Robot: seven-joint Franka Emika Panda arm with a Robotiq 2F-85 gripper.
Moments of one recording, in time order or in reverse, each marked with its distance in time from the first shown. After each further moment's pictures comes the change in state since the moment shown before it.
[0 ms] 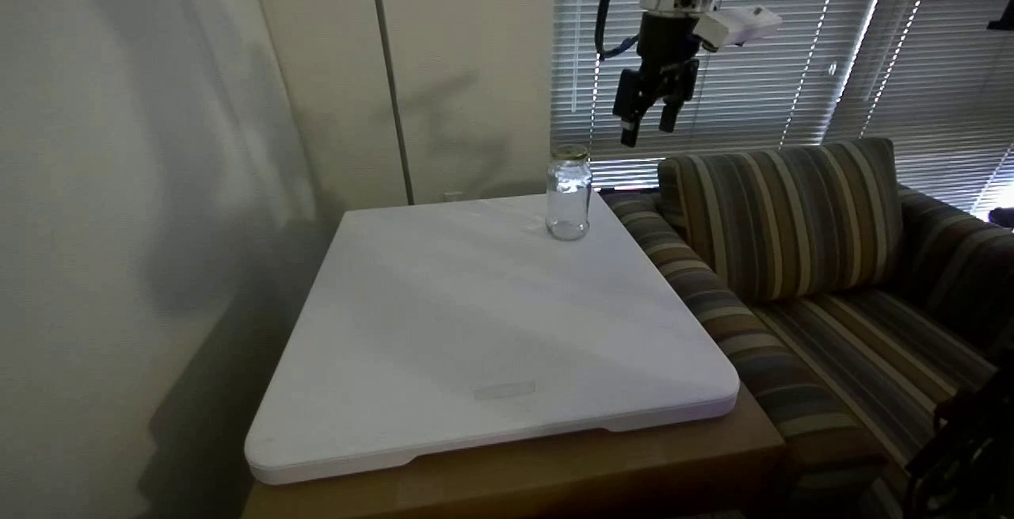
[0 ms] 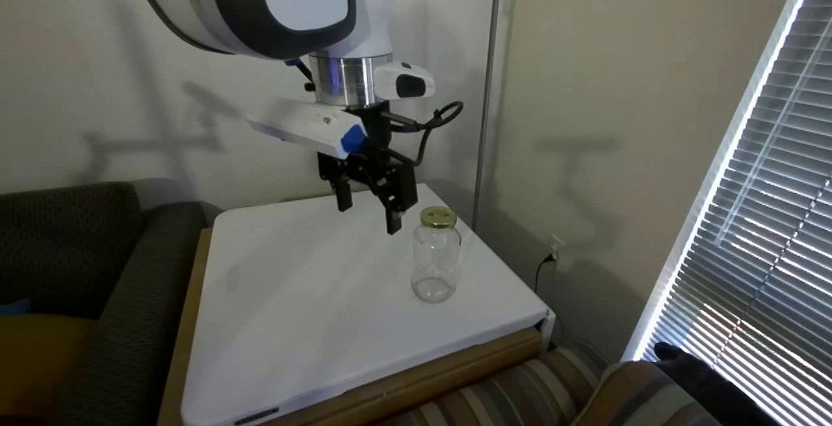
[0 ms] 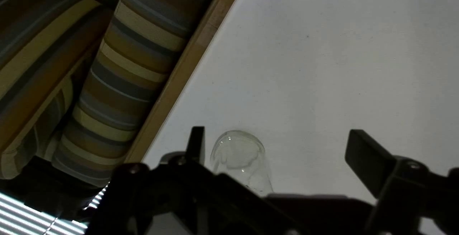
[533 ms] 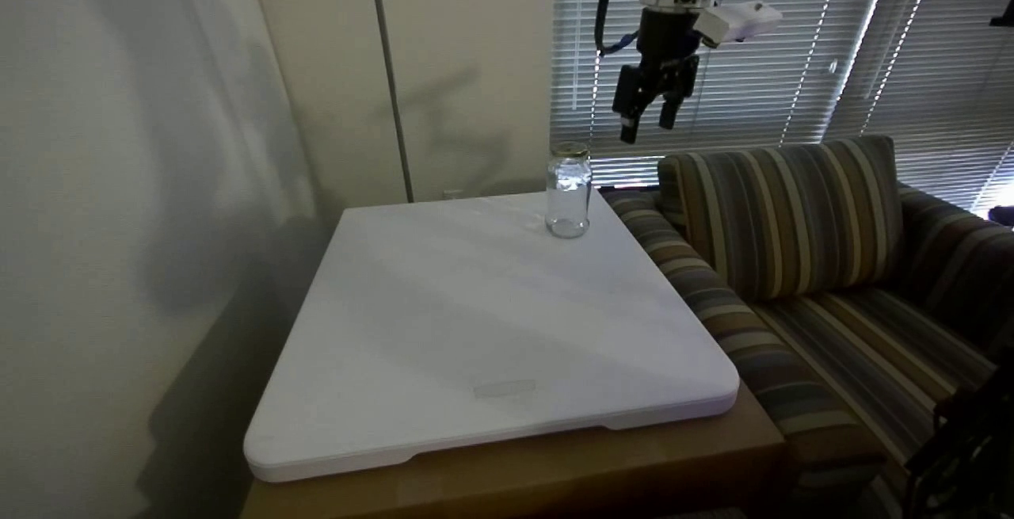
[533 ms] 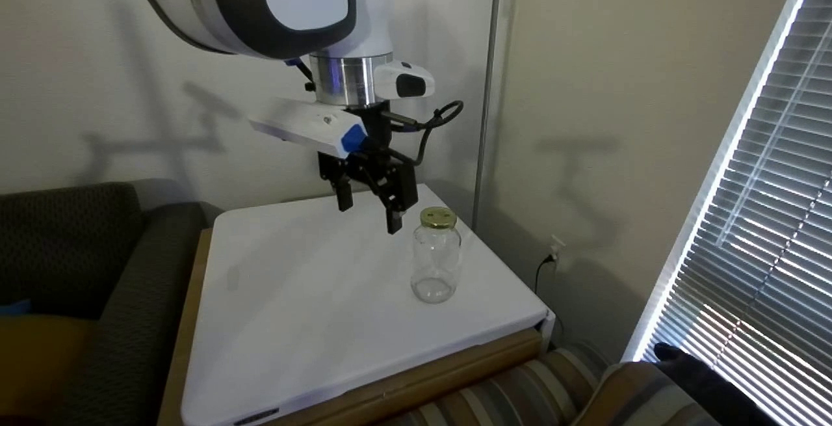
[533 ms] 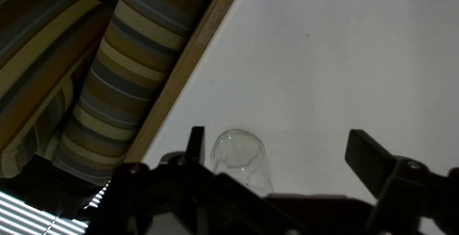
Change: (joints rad) arm 0.002 0.000 0.000 0.002 -0.001 0.001 0.002
